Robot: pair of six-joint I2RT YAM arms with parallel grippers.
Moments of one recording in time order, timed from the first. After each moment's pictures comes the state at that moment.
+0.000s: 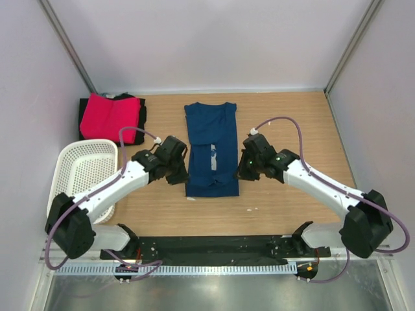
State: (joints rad) left arm -0.70 1.26 0.95 -0.72 -0.05 -0.95; right arm 0.68 1.25 0.91 -0.59 -0.02 0.86
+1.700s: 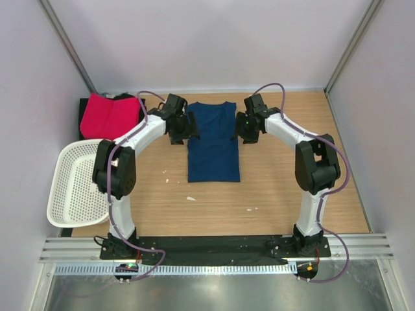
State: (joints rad) left arm -0.39 1.98 1.58 -0.61 0.11 -0.62; right arm 0.36 1.97 1.52 -0.57 -0.10 0.55
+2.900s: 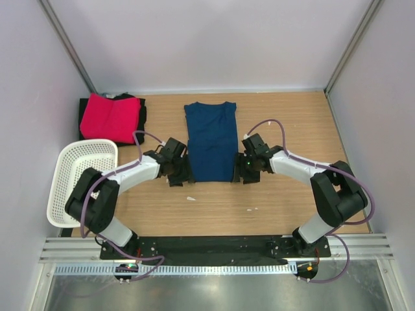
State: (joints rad) left arm -0.56 1.55 0.88 -0.44 0.08 -0.79; right arm 0.52 1.58 0.90 -0.44 -0.17 0.58
